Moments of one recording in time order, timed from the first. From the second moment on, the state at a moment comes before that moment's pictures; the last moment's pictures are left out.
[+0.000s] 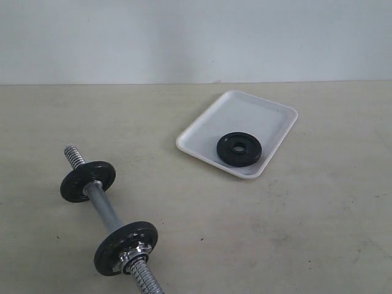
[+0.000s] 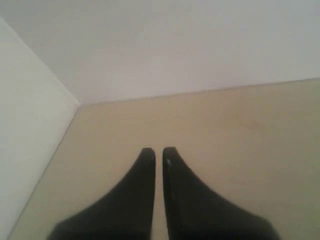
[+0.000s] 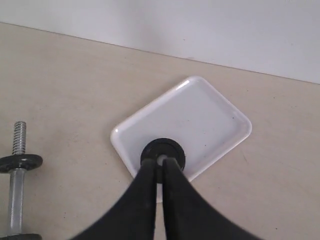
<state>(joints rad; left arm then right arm) -0.01 1.41 -0.90 1.51 0.38 -1.32 0.05 1.28 -1.44 0.48 1.00 -0.39</state>
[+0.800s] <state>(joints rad) -0.01 1.01 -0.88 0.71 0.54 -0.80 0.11 1.28 -1.41 0.60 0.94 -0.40</state>
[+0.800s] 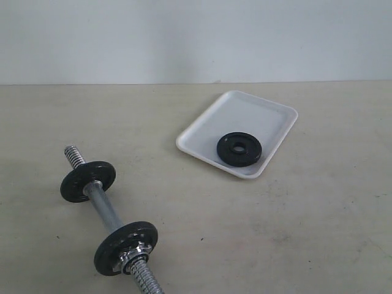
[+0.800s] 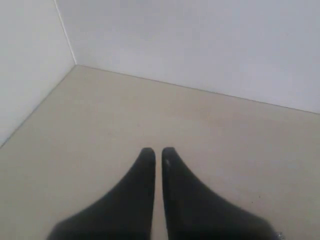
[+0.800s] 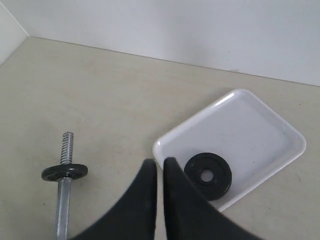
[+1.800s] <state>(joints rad) -0.01 1.19 -0.81 -0.17 0.81 -0.27 0.12 1.28 -1.20 0.49 0.75 -0.44</state>
